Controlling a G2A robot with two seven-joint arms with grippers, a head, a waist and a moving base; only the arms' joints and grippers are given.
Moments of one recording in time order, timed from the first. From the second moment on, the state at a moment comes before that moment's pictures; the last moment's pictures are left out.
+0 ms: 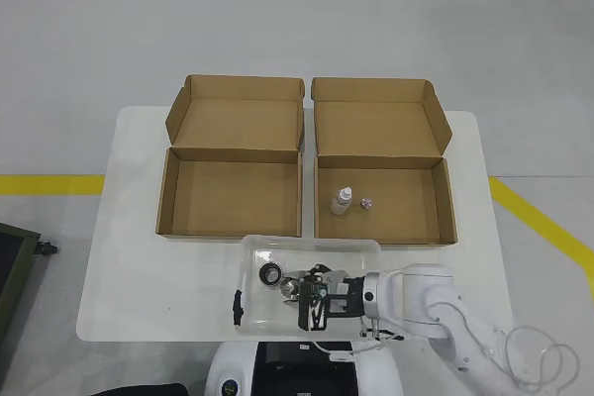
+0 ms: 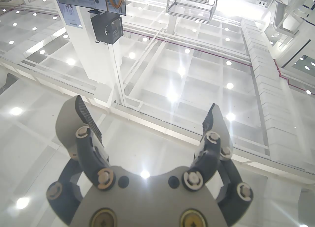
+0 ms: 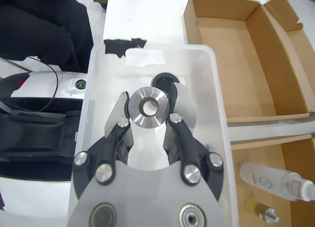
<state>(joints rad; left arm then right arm) -0.37 -0.34 -0.25 -1.16 3.07 0.41 0.06 -1.26 -1.06 0.98 -2.03 -1.28 -0.82 0.42</state>
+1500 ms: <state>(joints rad) -0.37 -0.34 -0.25 -1.16 3.07 0.41 0.06 -1.14 -1.10 1.15 -2.18 -1.24 -0.51 -0.31</state>
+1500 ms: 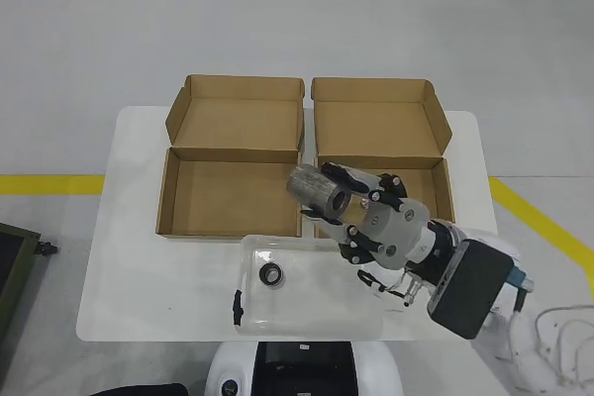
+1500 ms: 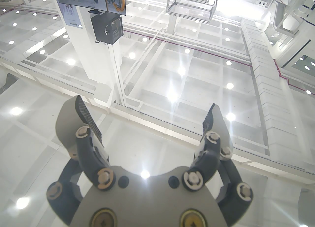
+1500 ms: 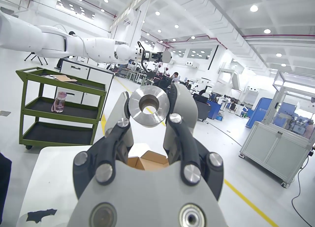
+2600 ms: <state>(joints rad) -0.37 -0.34 -0.25 -1.16 3.07 0.41 0.06 -0.93 -1.19 0.82 -1.74 -1.27 -0.52 0.03</state>
